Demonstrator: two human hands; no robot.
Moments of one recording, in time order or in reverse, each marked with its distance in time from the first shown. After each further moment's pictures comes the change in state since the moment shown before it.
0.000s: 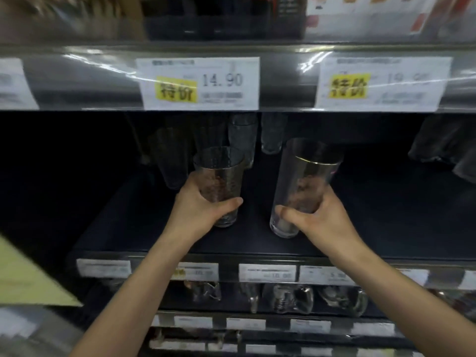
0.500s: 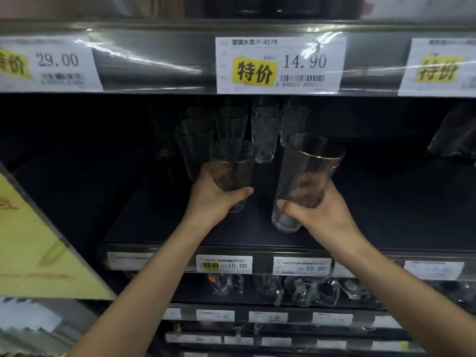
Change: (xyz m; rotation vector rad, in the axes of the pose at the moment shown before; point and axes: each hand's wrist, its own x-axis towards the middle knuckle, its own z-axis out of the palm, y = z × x) left_hand 0.025 -0.031 -0.030 -0.018 0.003 0.012; right_hand -0.006 -0.014 0.062 -0.009 0.031 0.005
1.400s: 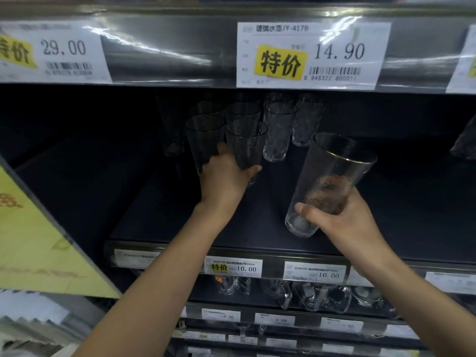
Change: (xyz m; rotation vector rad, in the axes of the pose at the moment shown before) left_hand 0.035 0.013 0.015 0.532 0.224 0.164; right_hand -0.001 0.006 -0.004 0.040 0.001 0.010
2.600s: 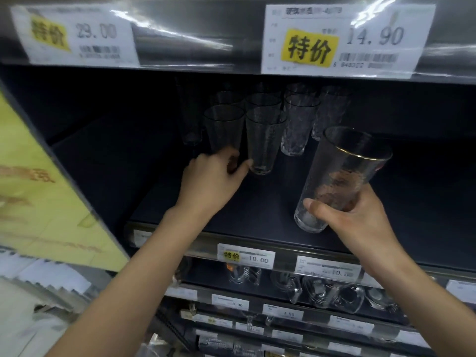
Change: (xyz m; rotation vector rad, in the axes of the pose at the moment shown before) left_hand -0.024 -0.036 -0.051 0.086 0.045 0.210; right_hand -0.002 -0.006 0.008 0.004 -0.038 -0.001
